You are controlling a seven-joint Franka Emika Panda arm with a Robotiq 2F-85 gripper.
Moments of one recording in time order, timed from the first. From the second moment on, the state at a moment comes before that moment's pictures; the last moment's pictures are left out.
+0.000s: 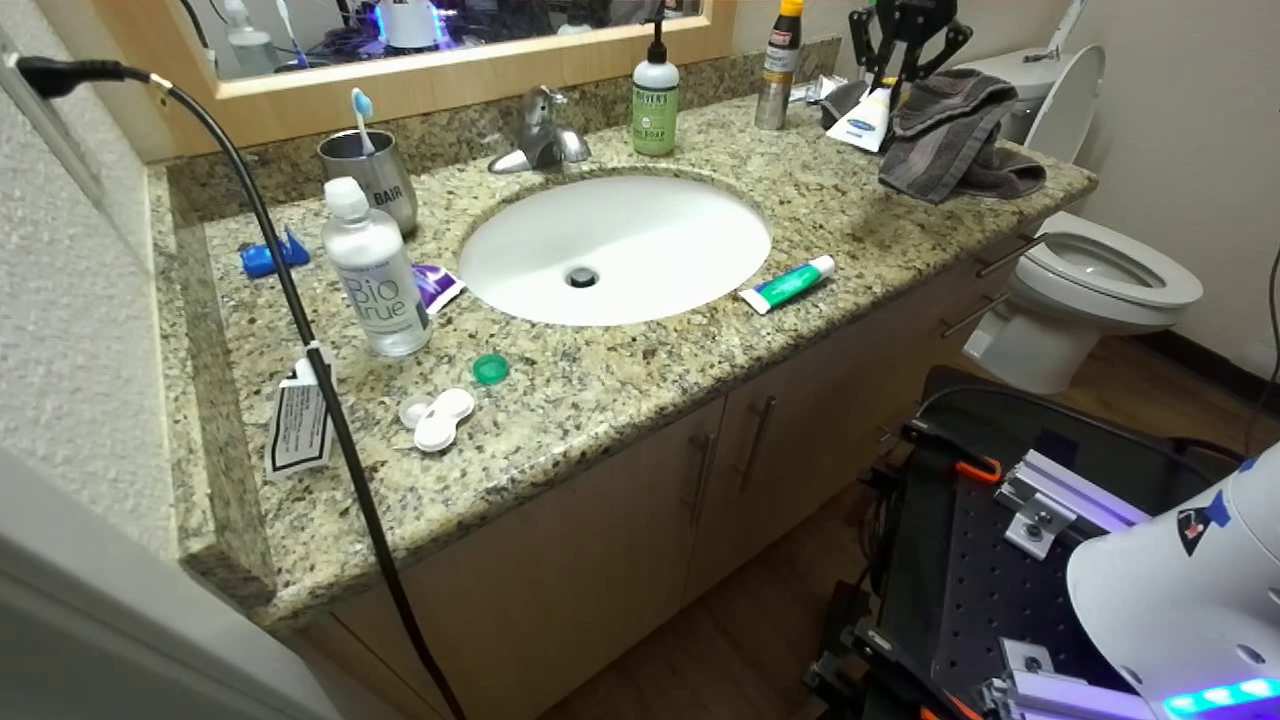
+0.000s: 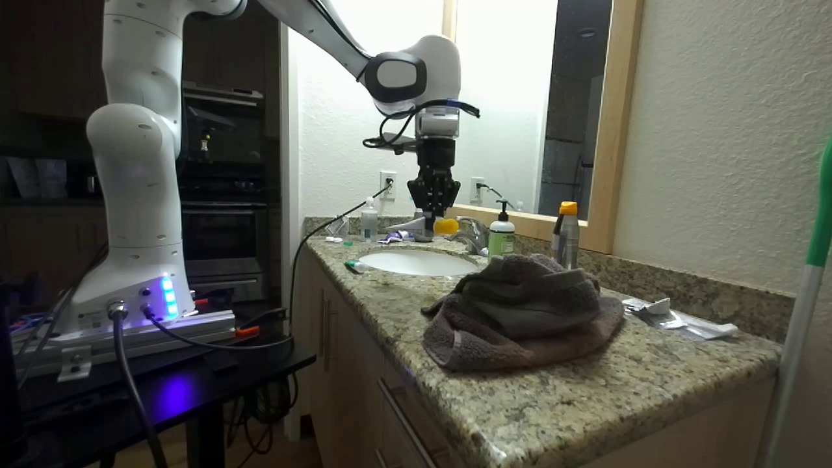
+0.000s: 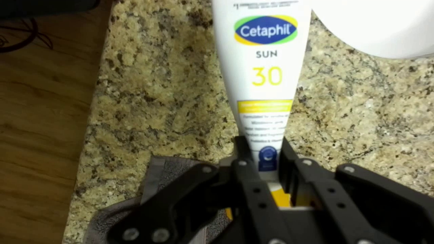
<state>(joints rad) -0.42 0.09 -0.46 -2.16 0.05 2.28 0.76</state>
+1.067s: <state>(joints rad) -0.41 0.47 -0.44 -1.72 0.24 2.26 1.27</state>
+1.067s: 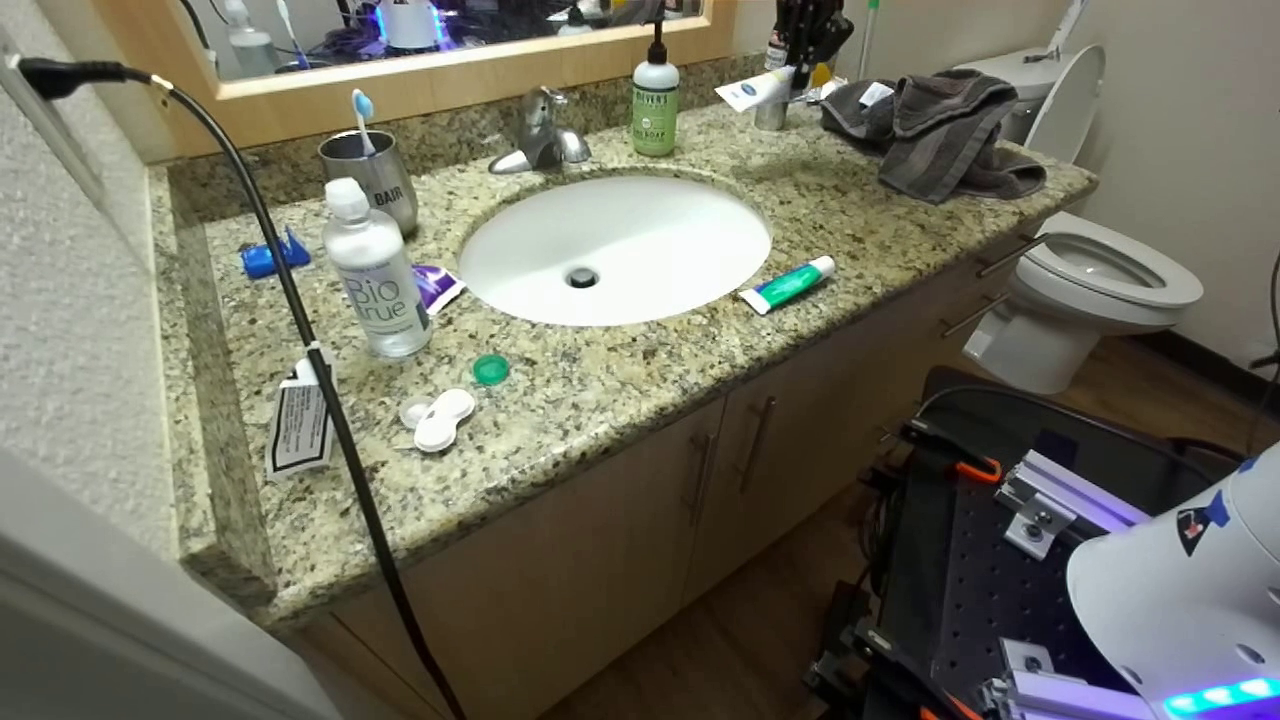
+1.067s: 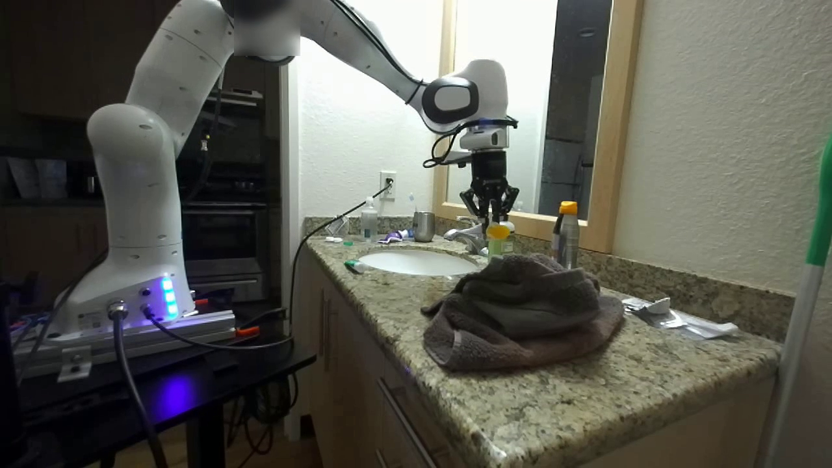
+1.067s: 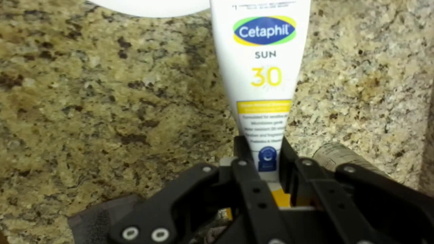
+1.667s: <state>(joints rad) -0.43 0.63 -0.44 -1.59 0.23 2.25 1.46</state>
